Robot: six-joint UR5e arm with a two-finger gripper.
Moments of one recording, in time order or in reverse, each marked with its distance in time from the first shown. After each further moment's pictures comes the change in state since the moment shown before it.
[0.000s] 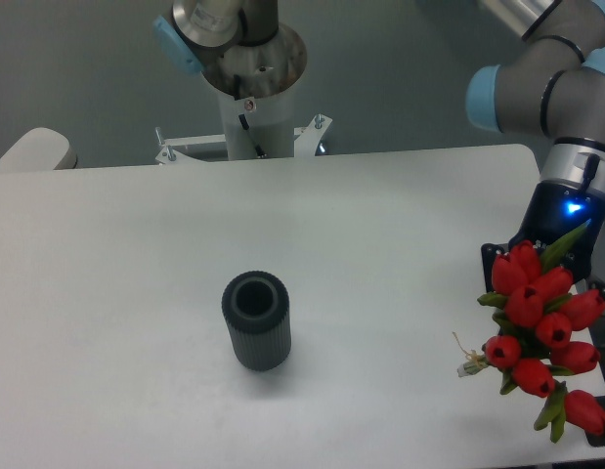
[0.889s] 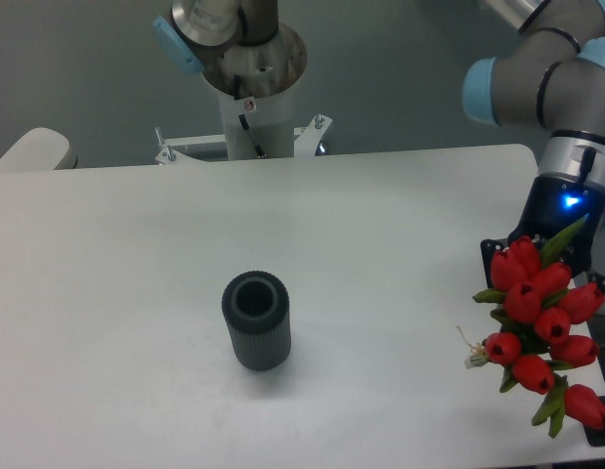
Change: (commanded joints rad) arm -0.001 0.052 -0.038 -0.002 0.193 0.063
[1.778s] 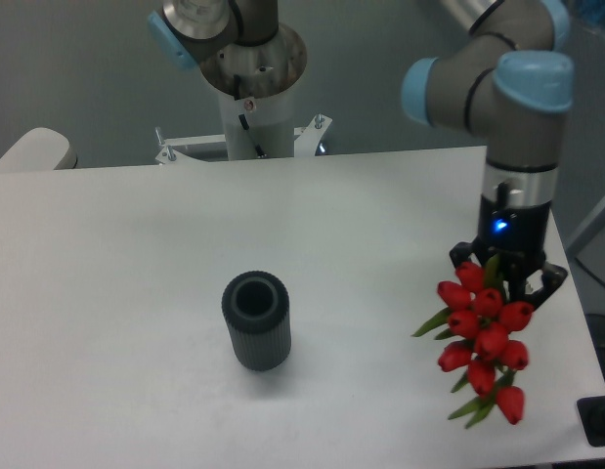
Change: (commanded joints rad) arm -0.156 0.066 -0.181 0.003 0.697 0.322
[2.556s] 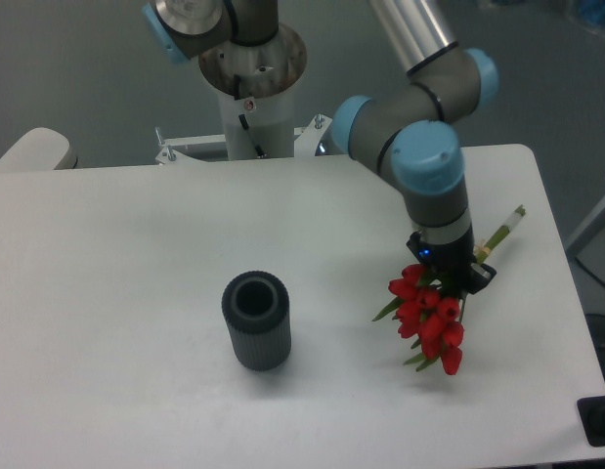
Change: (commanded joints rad) arm -0.078 -0.034 -0.175 0.000 0.381 -0.021
